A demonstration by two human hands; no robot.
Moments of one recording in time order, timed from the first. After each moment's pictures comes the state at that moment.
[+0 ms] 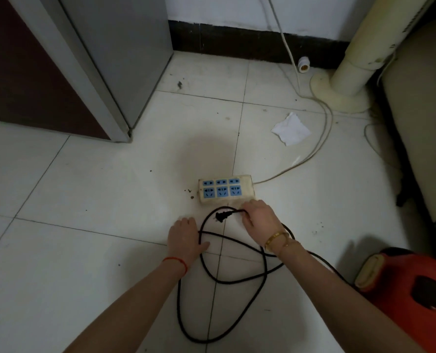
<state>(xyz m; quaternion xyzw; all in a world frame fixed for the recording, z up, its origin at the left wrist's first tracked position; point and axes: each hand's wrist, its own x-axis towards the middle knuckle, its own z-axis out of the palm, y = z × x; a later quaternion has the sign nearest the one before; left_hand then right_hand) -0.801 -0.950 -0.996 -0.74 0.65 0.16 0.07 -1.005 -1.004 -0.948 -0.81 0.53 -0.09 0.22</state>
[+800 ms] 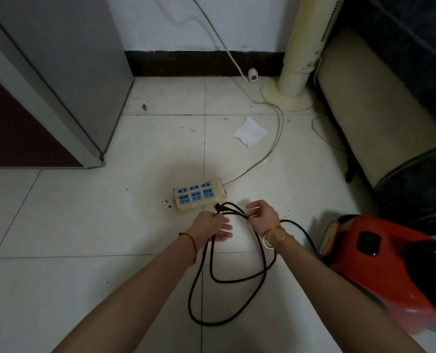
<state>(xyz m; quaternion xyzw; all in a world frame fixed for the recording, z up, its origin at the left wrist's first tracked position) -0.897 -0.969 -0.889 -0.65 0.31 0.67 -0.19 -1.054 -0.966 -0.916 -0.44 0.74 -0.27 0.43</state>
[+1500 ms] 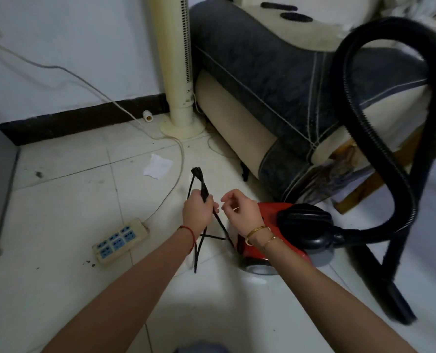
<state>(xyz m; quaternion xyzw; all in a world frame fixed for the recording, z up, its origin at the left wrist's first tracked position) -1.079 -0.951 -0.772 -0.56 0.65 0.47 -0.23 -1.182 -0.878 -0.774 -0.47 0.75 -0.40 0.23</state>
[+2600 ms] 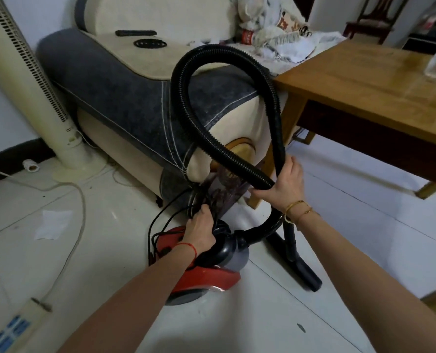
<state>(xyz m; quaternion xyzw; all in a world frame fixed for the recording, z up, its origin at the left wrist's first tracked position) -1.297 -0.852 -0.769 -0.27 0.93 0.23 0.02 -1.461 -0.716 -0.685 -0.28 0.93 -0.25 -0.03</state>
